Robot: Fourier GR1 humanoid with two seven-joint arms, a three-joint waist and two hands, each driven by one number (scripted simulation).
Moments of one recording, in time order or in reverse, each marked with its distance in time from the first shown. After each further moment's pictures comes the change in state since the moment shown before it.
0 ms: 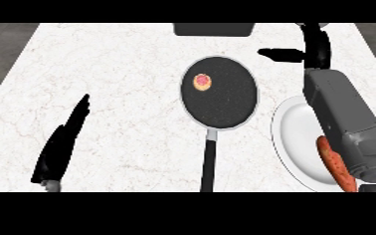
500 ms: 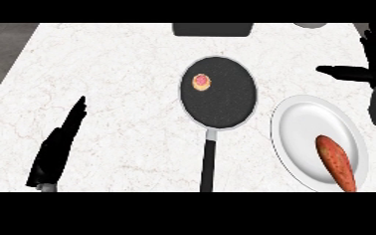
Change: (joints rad) left arm 0.023 -0.005 0.023 -0.016 0.001 -0.019 -0.005; right arm 0.150 -0.251 -0.058 0.018 -0.036 0.250 -0.120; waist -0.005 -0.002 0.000
